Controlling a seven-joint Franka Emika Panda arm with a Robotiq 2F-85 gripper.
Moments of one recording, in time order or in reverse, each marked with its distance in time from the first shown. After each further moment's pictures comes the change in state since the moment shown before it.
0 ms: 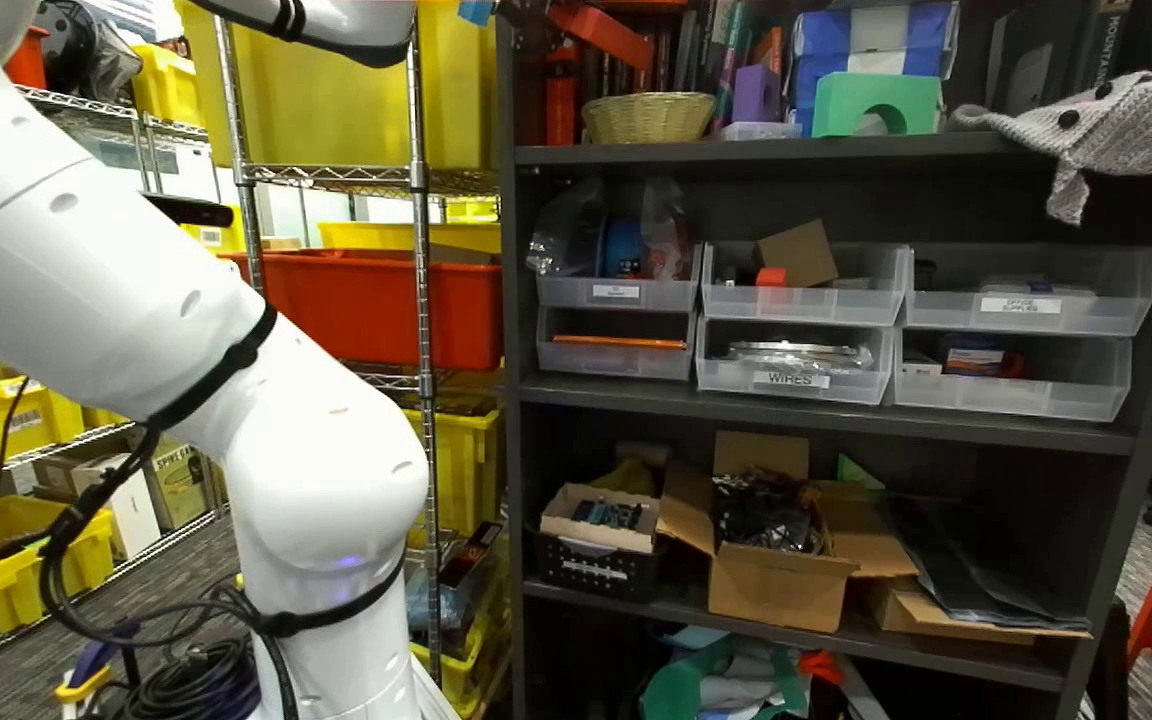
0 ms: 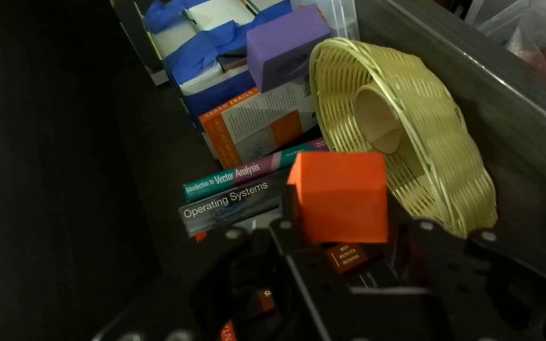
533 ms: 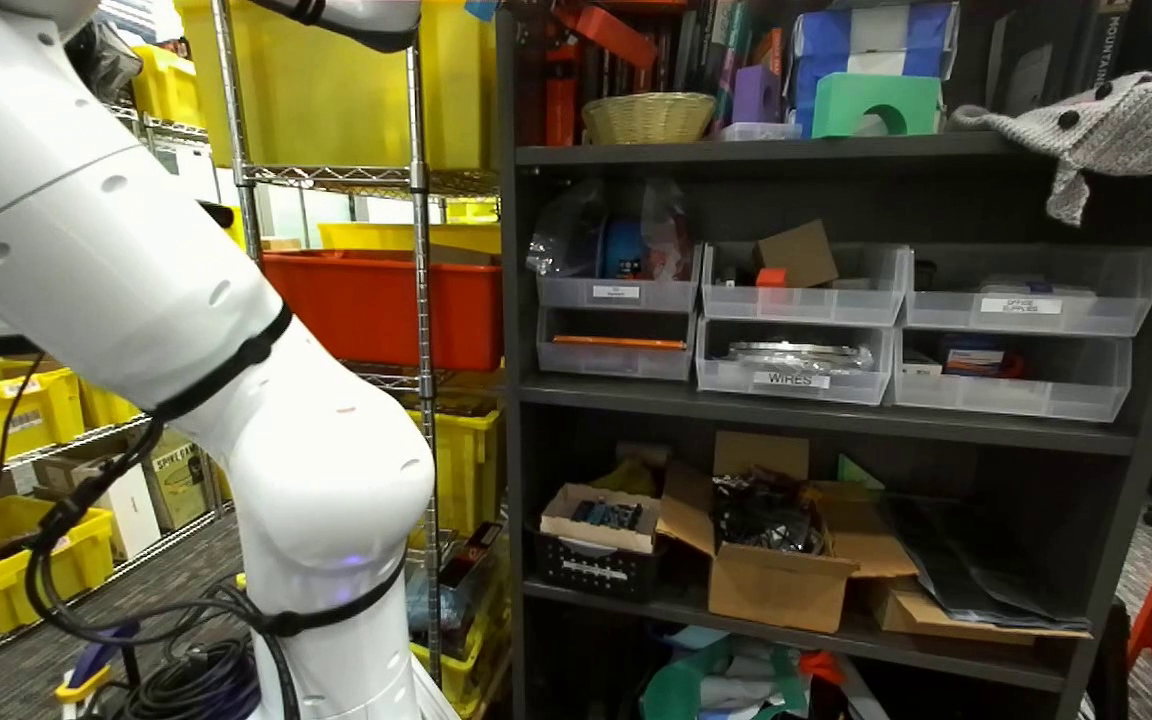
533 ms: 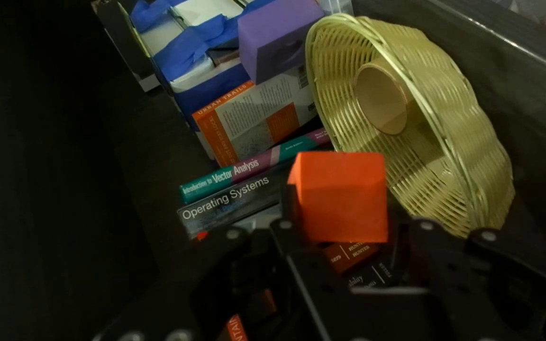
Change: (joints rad) arm 0.038 0.106 0.001 0.117 -0.029 -0.085 0.054
